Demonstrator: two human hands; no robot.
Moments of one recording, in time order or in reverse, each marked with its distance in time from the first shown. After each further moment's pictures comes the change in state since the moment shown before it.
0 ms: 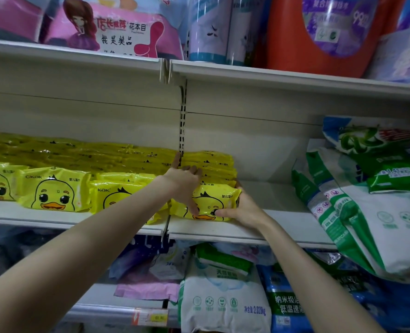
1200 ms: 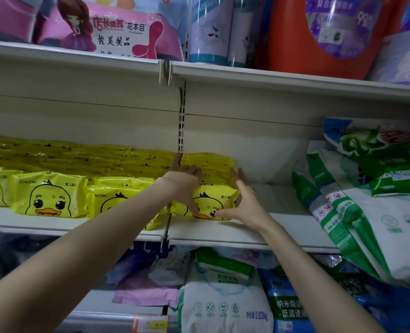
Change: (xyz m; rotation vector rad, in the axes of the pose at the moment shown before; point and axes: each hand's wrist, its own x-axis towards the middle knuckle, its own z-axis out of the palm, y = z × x) left_hand 0.013 -0.006 0.001 -0.017 -0.010 -0.033; right_hand -0.008 -0.020 -0.001 -0.278 0.145 -0.115
